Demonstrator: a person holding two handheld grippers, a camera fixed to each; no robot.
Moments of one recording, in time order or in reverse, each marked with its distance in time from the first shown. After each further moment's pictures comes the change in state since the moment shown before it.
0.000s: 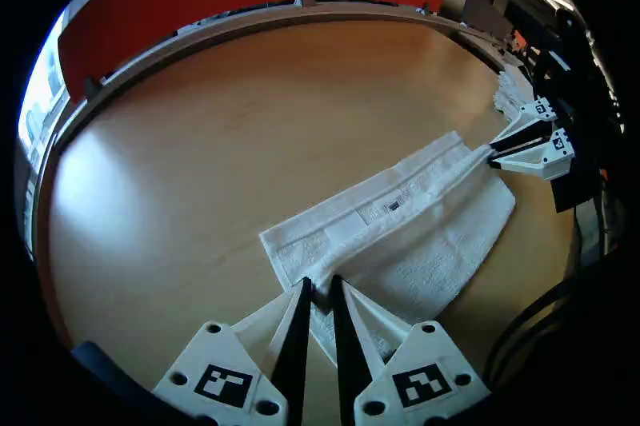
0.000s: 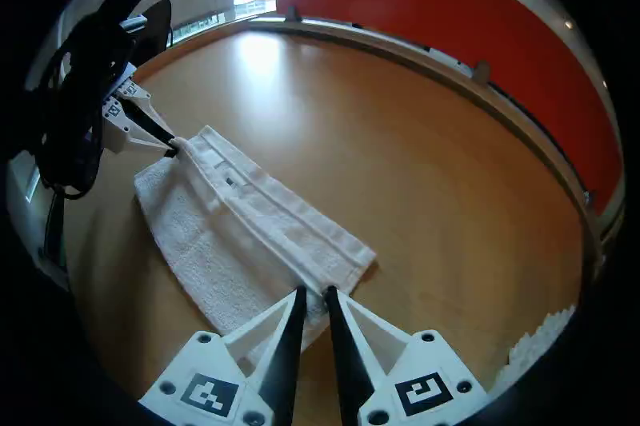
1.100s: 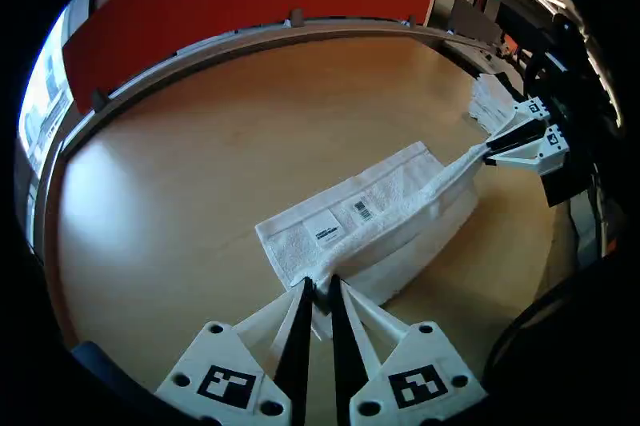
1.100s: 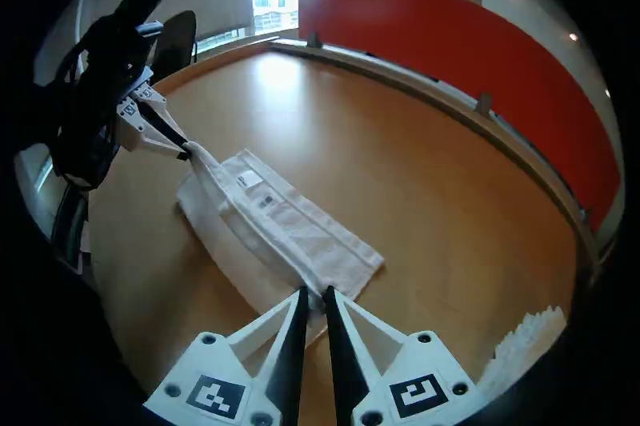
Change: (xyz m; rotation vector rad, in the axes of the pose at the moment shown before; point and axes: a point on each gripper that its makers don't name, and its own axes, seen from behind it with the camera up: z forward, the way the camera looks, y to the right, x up) left arm 0.003 0.022 -0.061 -0.020 0.037 0.014; right arm 0.012 -0.024 -0.056 0.043 0.070 -0.051
